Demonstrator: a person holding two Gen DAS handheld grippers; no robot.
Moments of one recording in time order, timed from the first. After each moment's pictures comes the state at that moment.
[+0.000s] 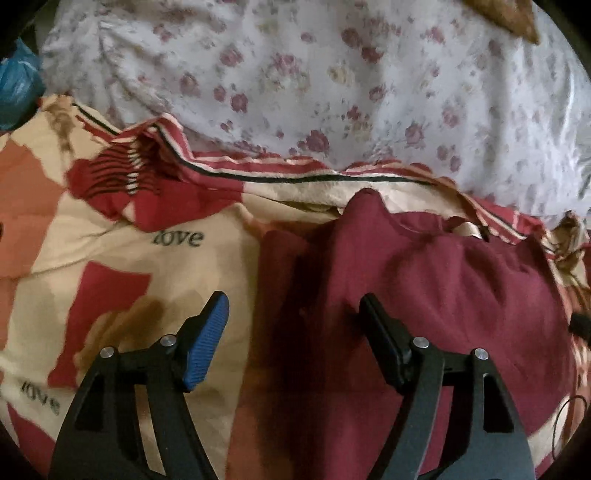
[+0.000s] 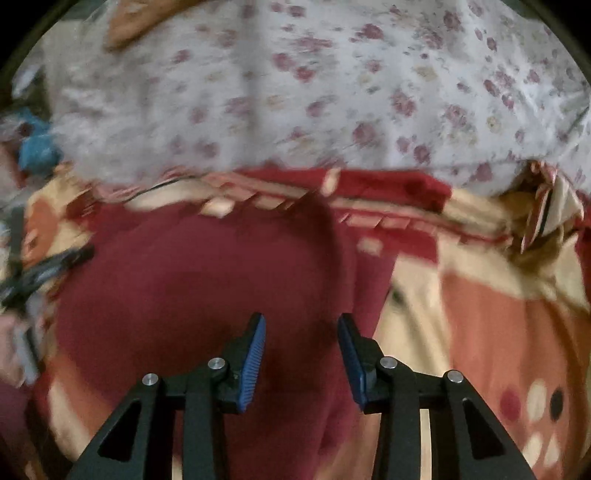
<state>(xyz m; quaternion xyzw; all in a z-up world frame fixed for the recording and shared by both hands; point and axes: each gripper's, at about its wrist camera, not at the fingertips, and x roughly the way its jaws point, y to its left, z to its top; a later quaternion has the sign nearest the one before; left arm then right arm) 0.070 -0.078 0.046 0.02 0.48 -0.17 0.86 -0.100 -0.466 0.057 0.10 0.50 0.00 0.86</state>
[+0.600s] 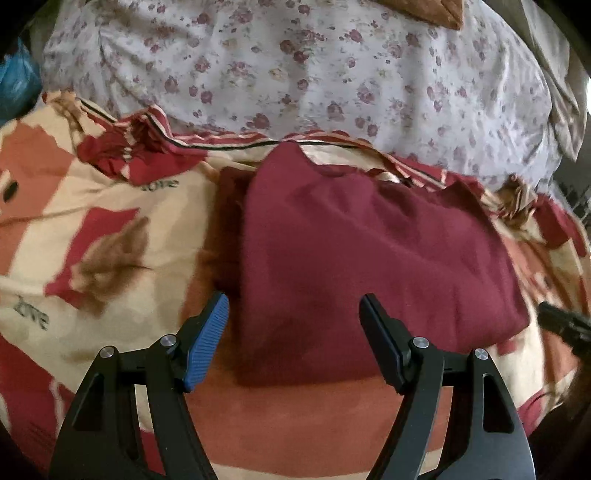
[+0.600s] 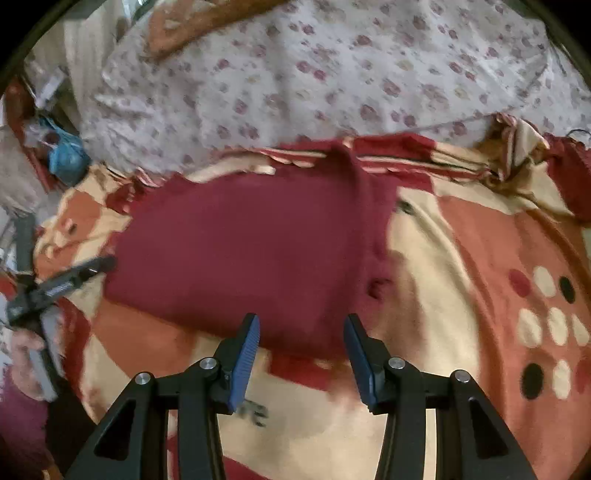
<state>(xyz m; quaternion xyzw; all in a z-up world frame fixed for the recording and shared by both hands) -0.040 -0.086 0.058 0.01 0.46 -0.23 0.85 -0.196 -0.426 0.067 0.14 0.46 0.01 0.88</state>
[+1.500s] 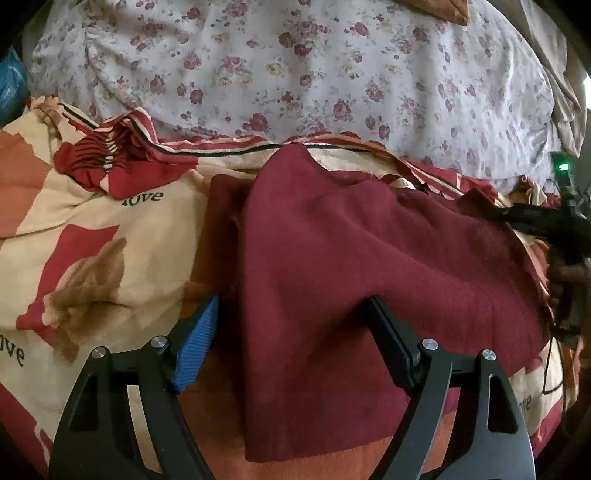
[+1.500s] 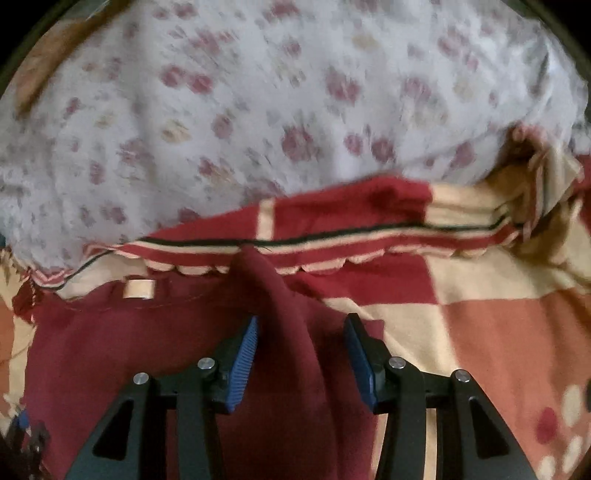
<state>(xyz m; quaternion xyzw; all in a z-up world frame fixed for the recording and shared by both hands) -0.007 -0.095 0.027 0.02 0.44 -0.24 0.87 -0.022 -0.490 0.030 0.16 0.45 -0.13 0.87</state>
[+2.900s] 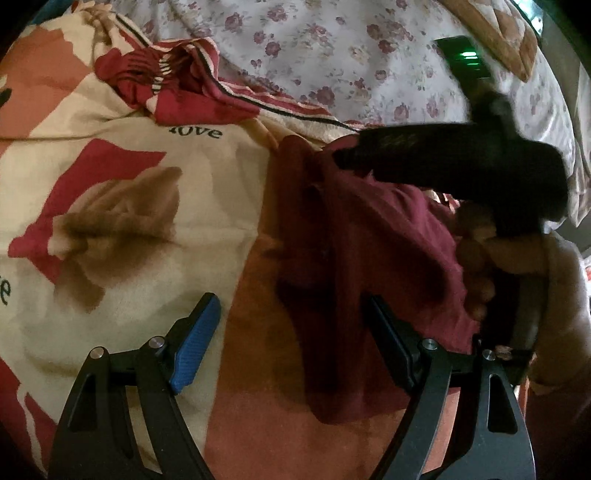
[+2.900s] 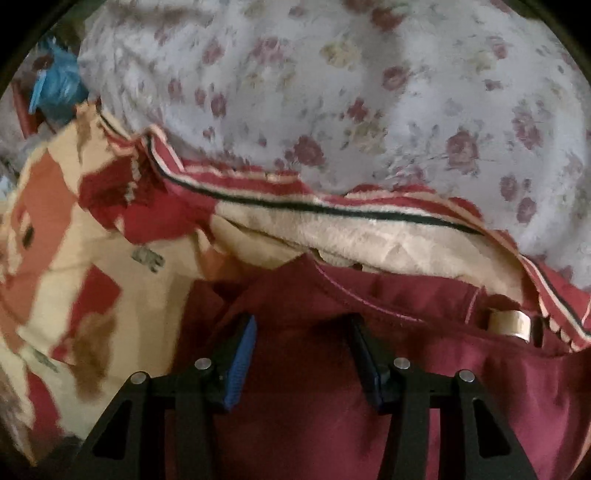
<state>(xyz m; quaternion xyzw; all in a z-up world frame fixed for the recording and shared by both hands) 0.009 -0.031 0.006 -0.11 0.52 -0.22 0.82 0.110 -0.221 0.022 0.04 0.54 0.07 0.84</state>
